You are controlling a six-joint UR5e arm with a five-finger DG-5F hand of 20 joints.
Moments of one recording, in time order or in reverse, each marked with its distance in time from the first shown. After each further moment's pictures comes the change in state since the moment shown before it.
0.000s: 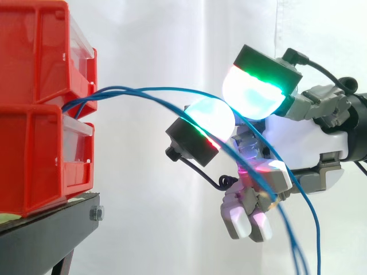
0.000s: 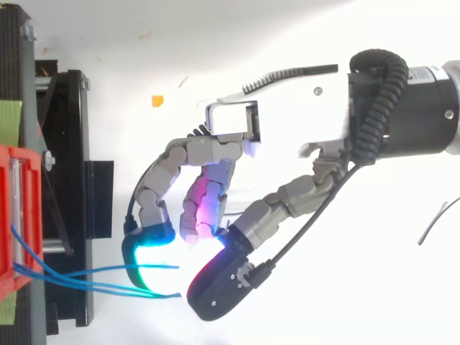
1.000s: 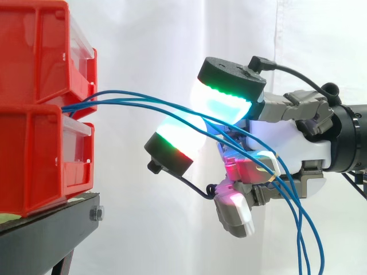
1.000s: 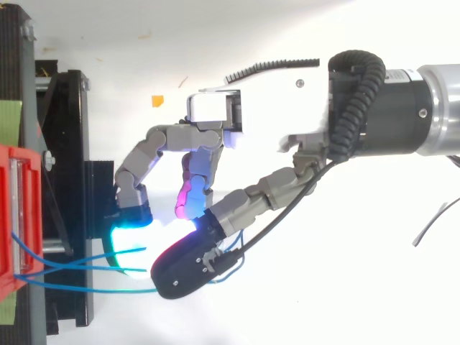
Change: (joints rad) arm 0.005 -0.027 -0.015 0.121 0.038 0.053
